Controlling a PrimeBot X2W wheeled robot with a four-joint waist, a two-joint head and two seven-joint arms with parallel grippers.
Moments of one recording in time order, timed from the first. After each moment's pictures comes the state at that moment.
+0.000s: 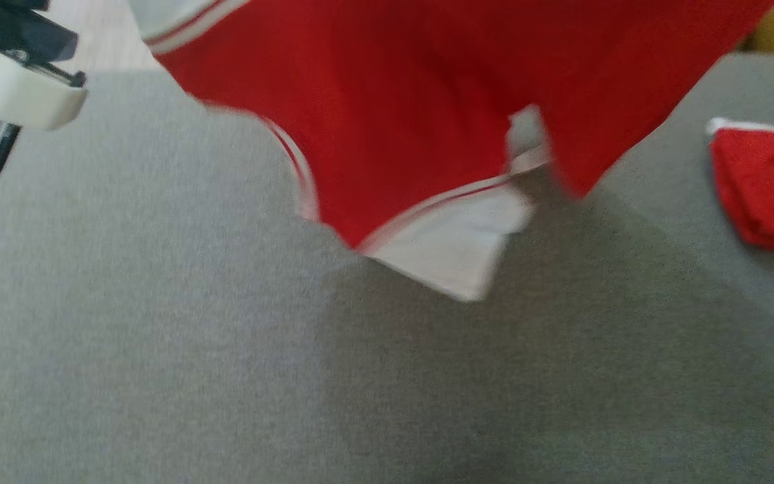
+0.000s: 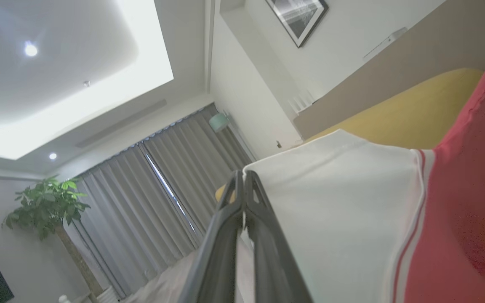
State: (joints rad) left arm -1.07 0.69 -0.77 0.31 -0.49 -0.02 -0.26; right arm -0.92 -0.70 0.55 0.43 0.99 0.12 -0.05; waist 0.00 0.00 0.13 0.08
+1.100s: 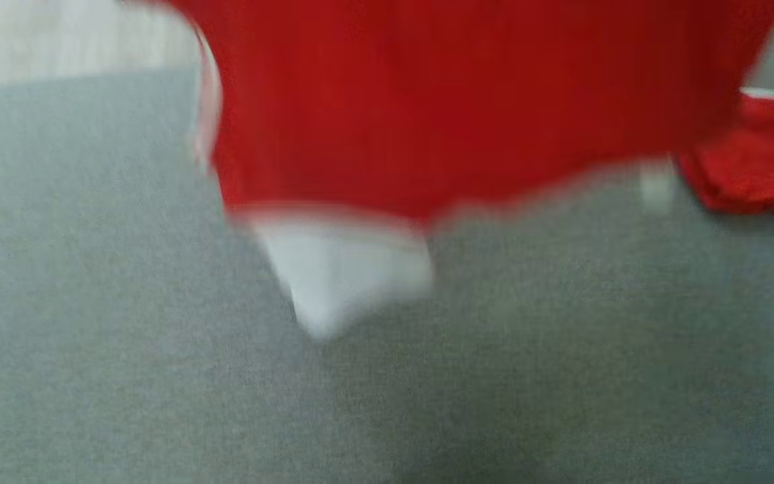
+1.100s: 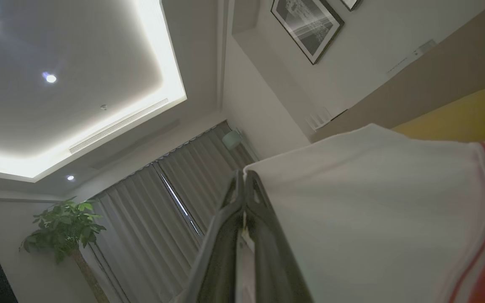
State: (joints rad) left arm -1.38 0.67 -0.76 0.52 -0.49 -0.11 -0.20; right arm -1.27 -0.58 0.57 0.55 0.73 0.12 -0.06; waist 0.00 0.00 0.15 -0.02
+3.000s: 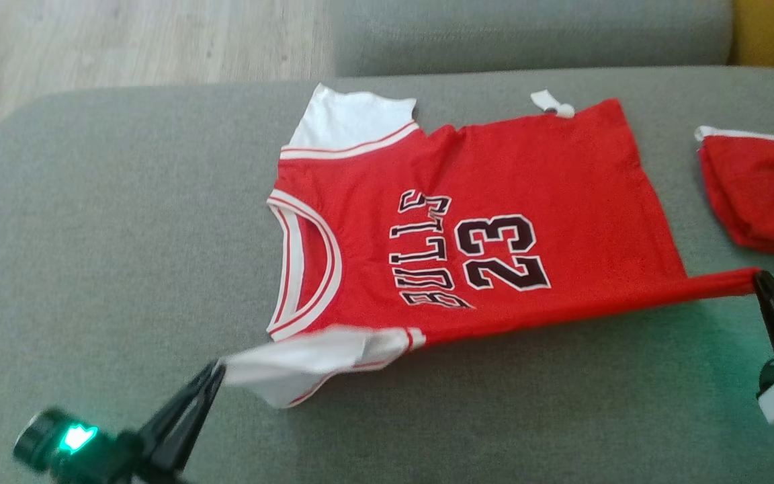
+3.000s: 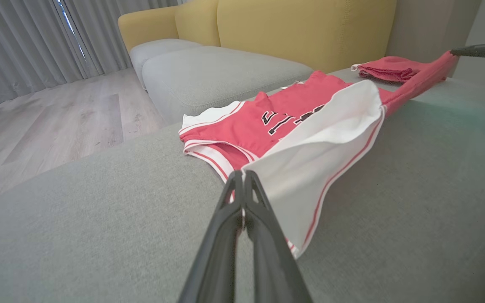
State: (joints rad) left arm 0.07 0.69 -0.58 -0.08 -0.42 0.00 -0.23; right arm -0.08 -0.65 0.33 0.39 0.77 0.12 -0.18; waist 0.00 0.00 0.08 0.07
